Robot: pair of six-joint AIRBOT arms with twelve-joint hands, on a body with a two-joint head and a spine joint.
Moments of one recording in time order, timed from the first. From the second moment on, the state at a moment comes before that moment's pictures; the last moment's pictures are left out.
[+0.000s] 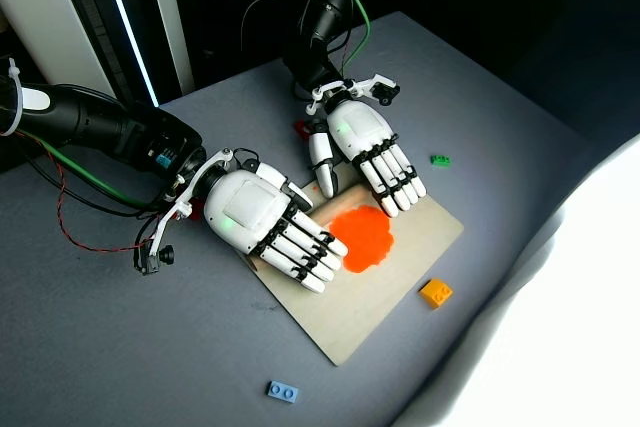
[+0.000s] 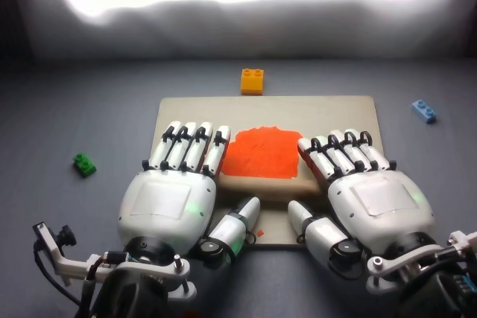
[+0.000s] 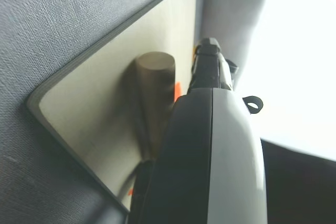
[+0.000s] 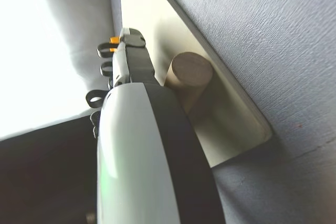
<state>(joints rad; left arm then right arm) 0.82 -1.47 1.07 -0.81 -1.30 1.68 -0.80 -1.49 1.04 0.89 1.21 -1.63</state>
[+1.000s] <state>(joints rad) 0.81 -1.49 1.12 -0.81 -1.27 1.67 -0.79 -1.49 1.07 0.88 1.20 -1.60</state>
